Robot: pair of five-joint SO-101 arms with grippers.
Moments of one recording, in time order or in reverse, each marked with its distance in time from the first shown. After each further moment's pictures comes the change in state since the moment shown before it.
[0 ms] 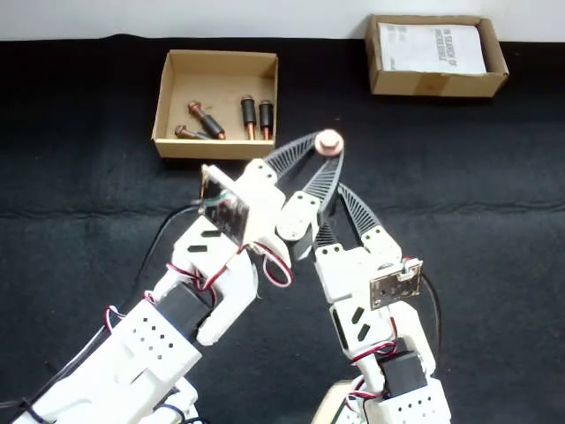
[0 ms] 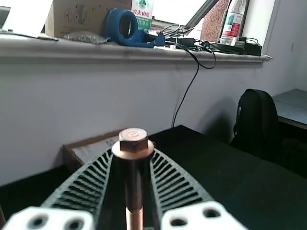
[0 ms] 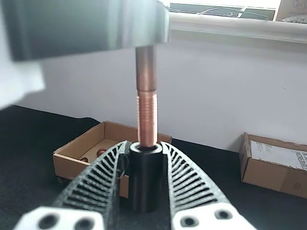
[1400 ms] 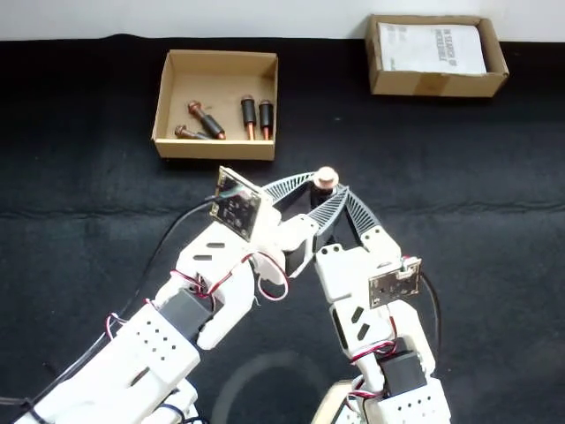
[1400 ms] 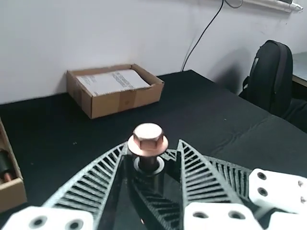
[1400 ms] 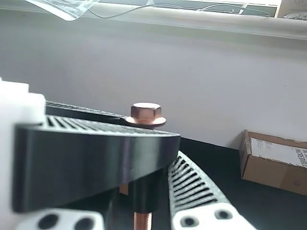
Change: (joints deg) left arm -0.4 -1.1 8.4 9.4 2.5; right arm -0.1 0.0 0.0 0.1 -0.1
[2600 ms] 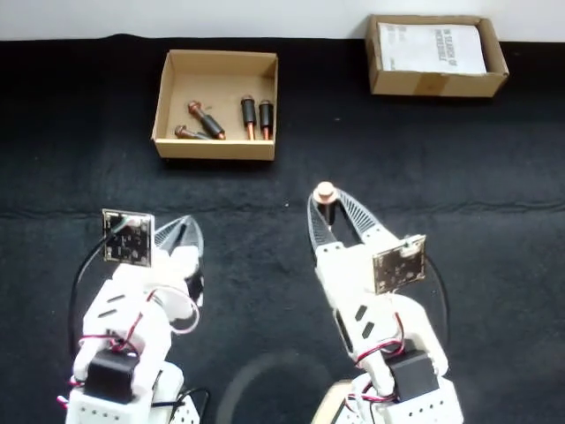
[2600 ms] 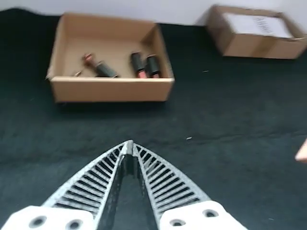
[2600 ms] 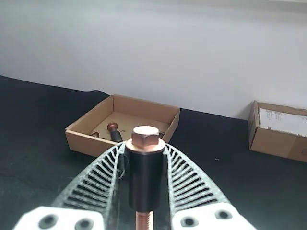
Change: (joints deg) left arm -30.2 -47.8 16.4 47.6 0.4; right arm -0.9 8.4 -15.6 15.6 -3.1
